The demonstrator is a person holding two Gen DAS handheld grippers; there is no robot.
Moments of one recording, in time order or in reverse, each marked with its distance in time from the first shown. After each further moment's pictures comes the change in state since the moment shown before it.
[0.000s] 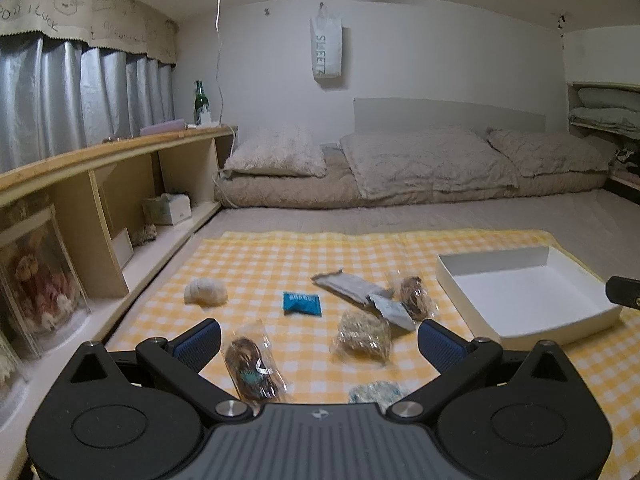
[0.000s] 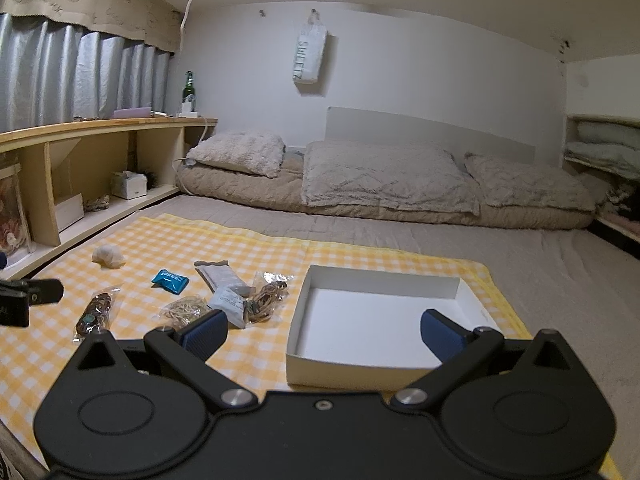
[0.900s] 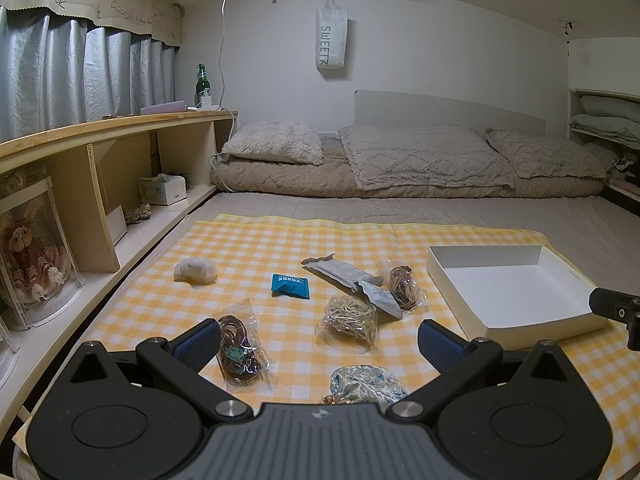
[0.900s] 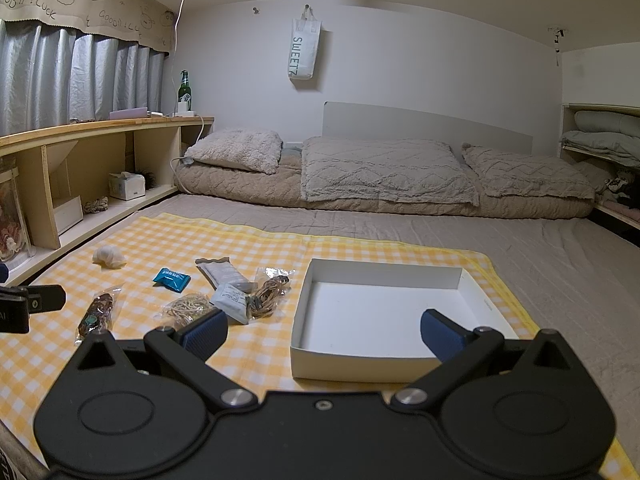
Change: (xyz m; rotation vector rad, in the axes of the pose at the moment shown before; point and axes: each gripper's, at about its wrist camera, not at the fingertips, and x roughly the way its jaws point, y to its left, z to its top) left arm -0.005 -0.009 -0.014 -0.047 0.036 -0.020; right arm 0.000 0.000 -0.006 0.039 0.015 -0.002
